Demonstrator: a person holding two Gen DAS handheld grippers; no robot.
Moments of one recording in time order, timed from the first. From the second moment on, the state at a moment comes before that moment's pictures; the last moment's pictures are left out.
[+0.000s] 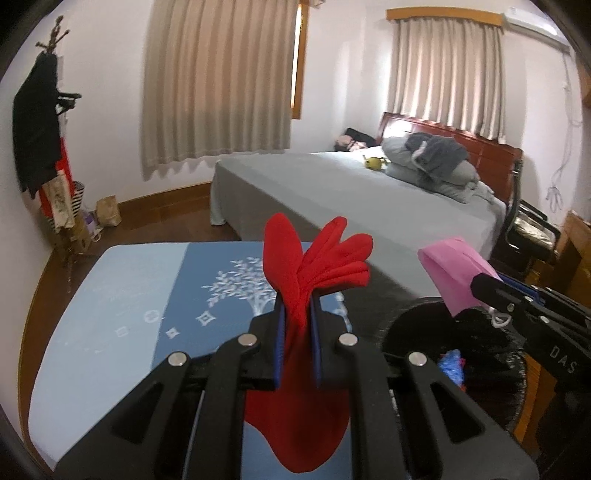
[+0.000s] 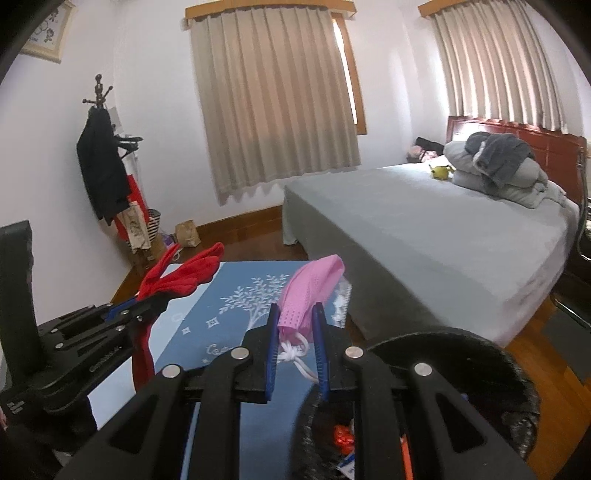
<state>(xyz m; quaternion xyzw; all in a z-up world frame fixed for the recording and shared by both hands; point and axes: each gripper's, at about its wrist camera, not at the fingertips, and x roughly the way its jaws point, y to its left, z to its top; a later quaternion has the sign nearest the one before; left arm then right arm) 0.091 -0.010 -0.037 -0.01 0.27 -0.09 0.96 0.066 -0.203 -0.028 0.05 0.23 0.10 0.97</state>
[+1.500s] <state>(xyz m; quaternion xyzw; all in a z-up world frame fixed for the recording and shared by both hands) 0.103 -0.203 -0.094 0.04 0.29 -0.30 0.91 0.019 -0.363 -0.072 0.09 0.25 -0.06 0.96</state>
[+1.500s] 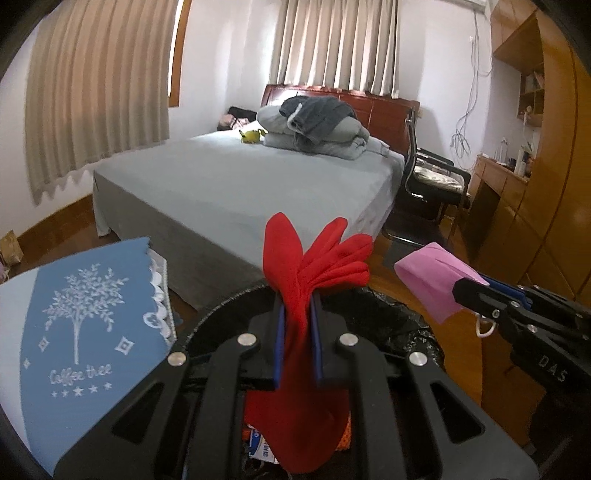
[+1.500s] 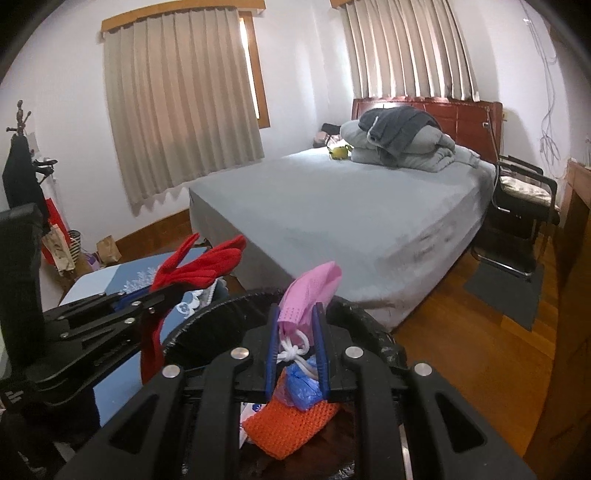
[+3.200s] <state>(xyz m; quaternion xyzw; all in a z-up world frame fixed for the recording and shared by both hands) 0.051 -0.082 -0.042 0.03 0.26 -0.17 0.95 0.002 -0.315 -0.035 0.08 0.26 -0.03 0.96</state>
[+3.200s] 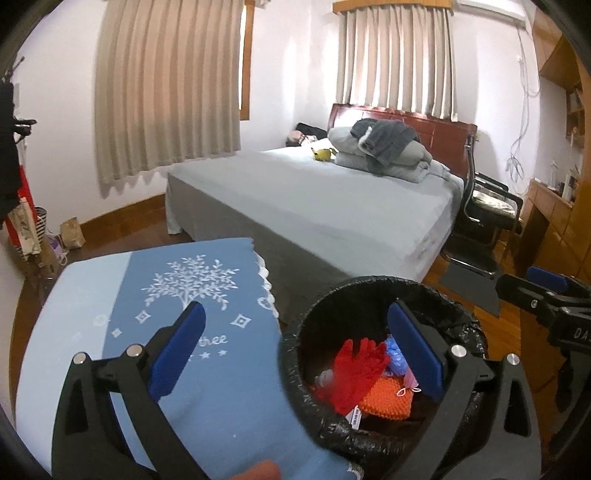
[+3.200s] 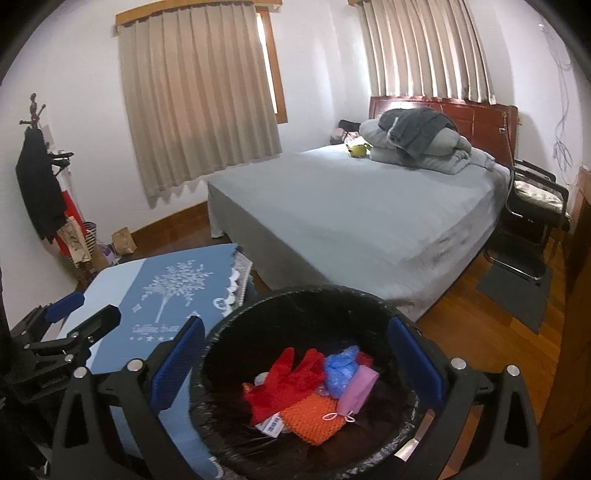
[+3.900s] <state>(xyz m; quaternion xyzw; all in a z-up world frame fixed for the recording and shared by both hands) 0.002 -0.051 -0.006 0.02 0.22 -0.14 0.96 -0.025 -0.273 -0.002 0.06 0.24 0.00 0.97</state>
